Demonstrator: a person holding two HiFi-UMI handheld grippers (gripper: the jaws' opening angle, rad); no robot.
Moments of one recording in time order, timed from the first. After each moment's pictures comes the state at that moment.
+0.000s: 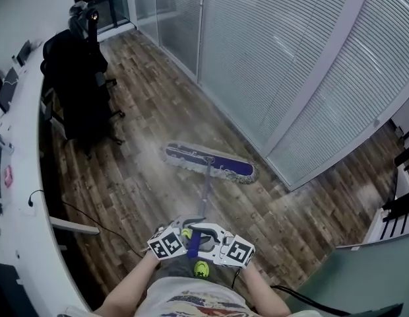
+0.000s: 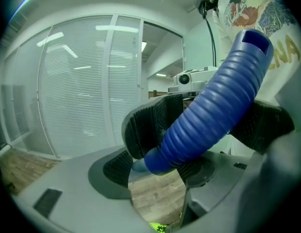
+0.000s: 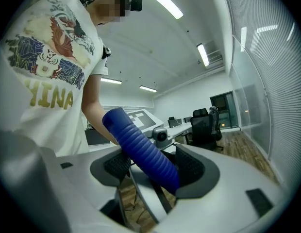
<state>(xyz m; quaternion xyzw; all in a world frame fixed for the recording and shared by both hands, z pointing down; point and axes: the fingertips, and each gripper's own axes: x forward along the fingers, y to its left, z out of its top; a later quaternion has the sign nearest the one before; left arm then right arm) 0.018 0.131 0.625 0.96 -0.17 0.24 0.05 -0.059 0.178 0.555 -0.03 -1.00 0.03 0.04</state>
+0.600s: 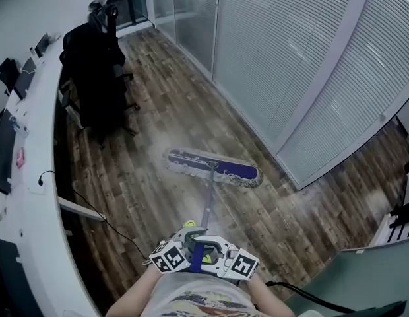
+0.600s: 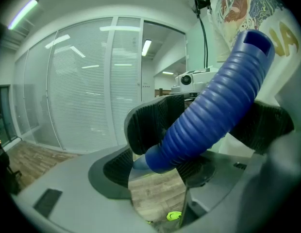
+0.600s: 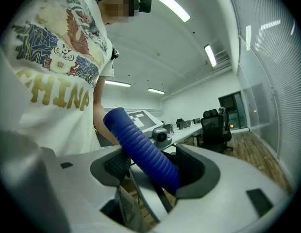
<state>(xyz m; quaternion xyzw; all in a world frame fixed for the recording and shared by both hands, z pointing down) 0.044 0.250 0.620 0.94 -0.23 0.24 0.07 -0.024 0.303 0.547 -0.08 -1.00 0.04 0.03</state>
